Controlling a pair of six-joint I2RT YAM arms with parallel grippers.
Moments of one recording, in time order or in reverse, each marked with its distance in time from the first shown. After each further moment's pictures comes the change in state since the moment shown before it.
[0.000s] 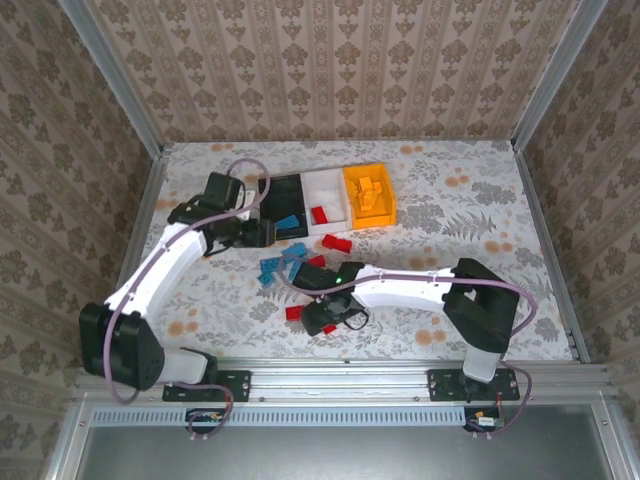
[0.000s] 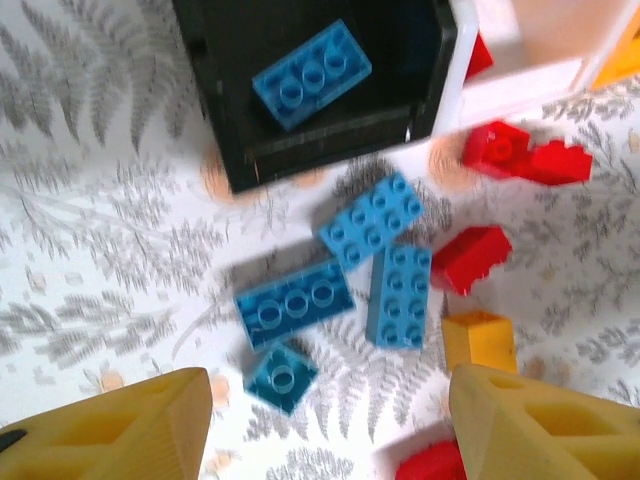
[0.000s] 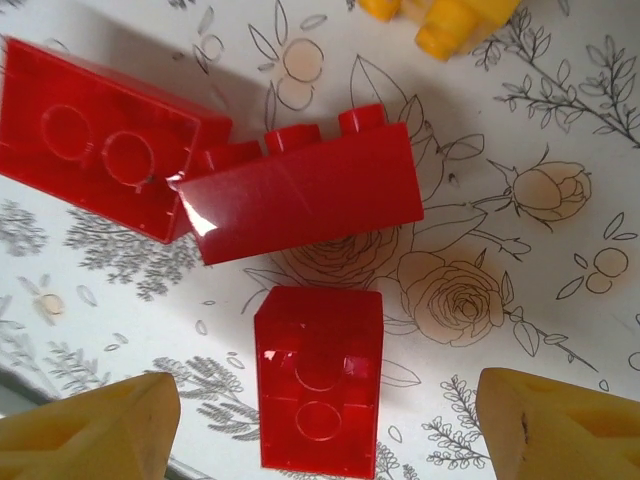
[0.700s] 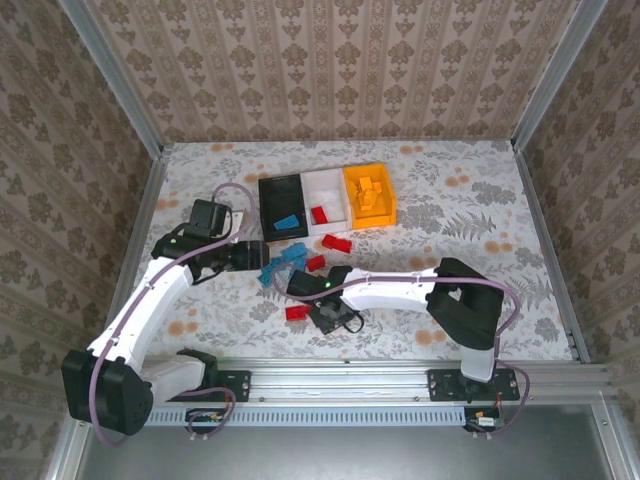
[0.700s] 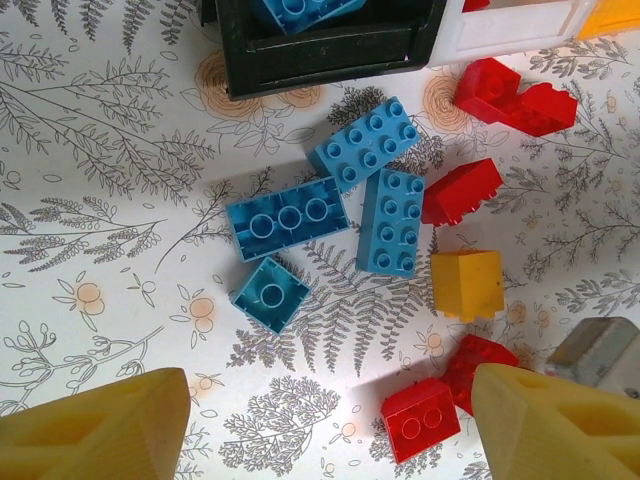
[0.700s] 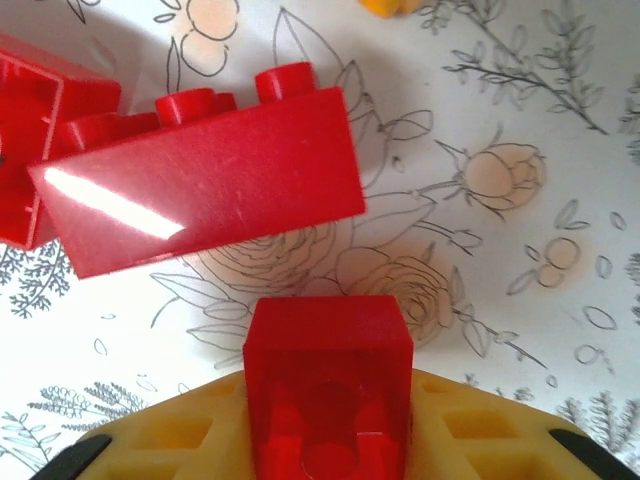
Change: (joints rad) left arm 0.023 -0.200 -0.168 -0.003 0.045 -0.043; right arm 0.022 0.050 0.027 -0.073 0.101 -0.006
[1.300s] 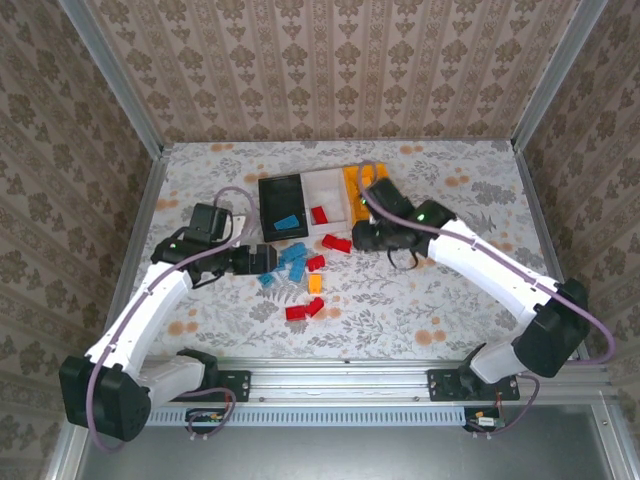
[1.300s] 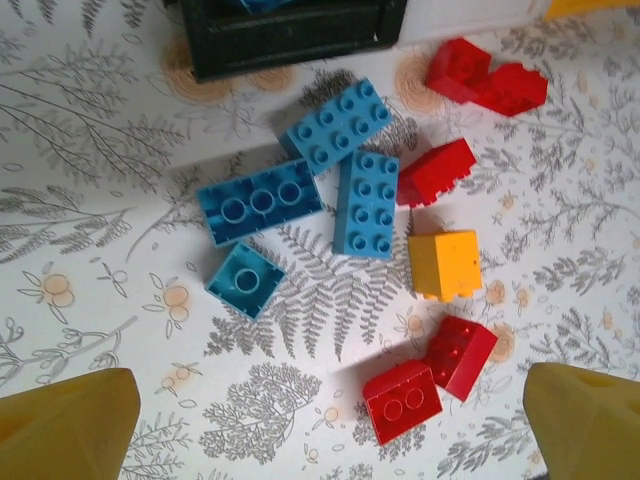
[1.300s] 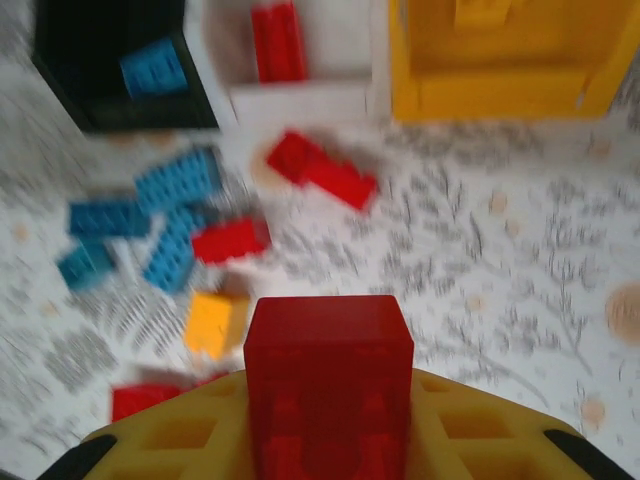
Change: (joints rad) left arm -0.037 -0.035 -0.031 -0.005 0.037 0.003; right arm -0.457 -0.379 0.152 -0.050 -0.064 -0.038
